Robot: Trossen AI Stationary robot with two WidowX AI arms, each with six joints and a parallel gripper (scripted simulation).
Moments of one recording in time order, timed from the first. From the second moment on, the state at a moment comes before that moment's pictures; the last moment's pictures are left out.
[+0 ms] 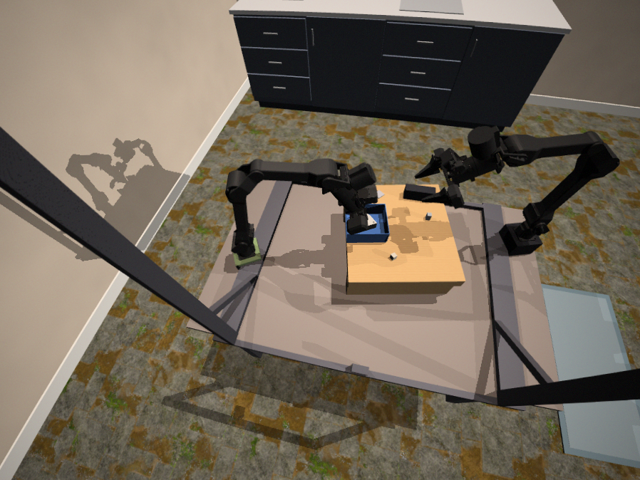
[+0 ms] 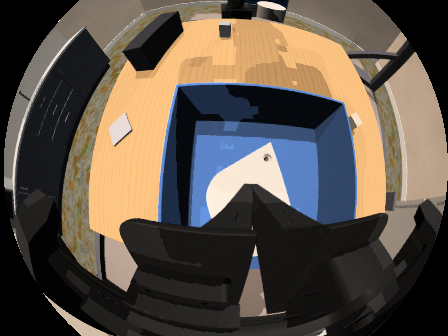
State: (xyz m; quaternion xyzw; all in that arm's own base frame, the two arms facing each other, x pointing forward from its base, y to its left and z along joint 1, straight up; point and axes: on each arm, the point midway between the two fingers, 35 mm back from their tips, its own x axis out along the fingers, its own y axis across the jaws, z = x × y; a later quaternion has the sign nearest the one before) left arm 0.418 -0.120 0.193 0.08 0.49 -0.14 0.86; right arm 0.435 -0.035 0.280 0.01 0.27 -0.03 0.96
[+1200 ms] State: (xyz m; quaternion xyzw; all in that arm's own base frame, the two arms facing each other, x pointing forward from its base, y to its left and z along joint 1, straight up) left arm 0.407 -0.118 0.193 0.08 0.49 -0.14 0.86; right arm 0.435 -0.035 0.280 0.01 0.27 -0.03 0.96
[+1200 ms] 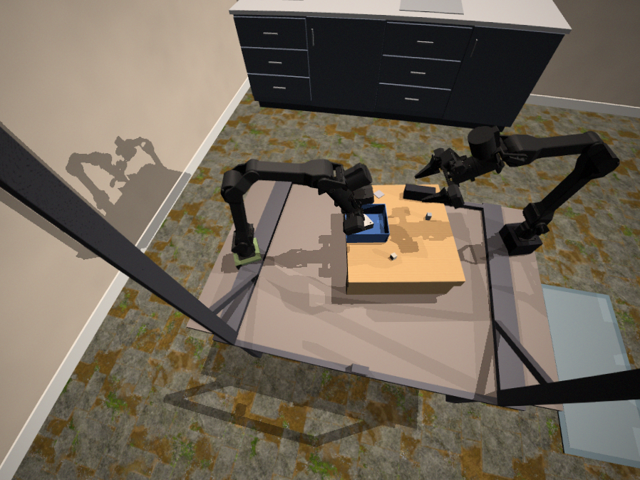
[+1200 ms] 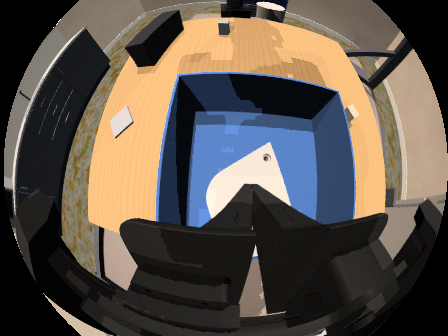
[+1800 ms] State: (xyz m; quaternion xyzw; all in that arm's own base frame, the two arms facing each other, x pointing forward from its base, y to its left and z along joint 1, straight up) left arm 0.403 -0.118 0.193 0.08 0.49 -0.14 0.86; right arm 0.435 -0.035 0.280 0.01 0.27 -0.03 0.96
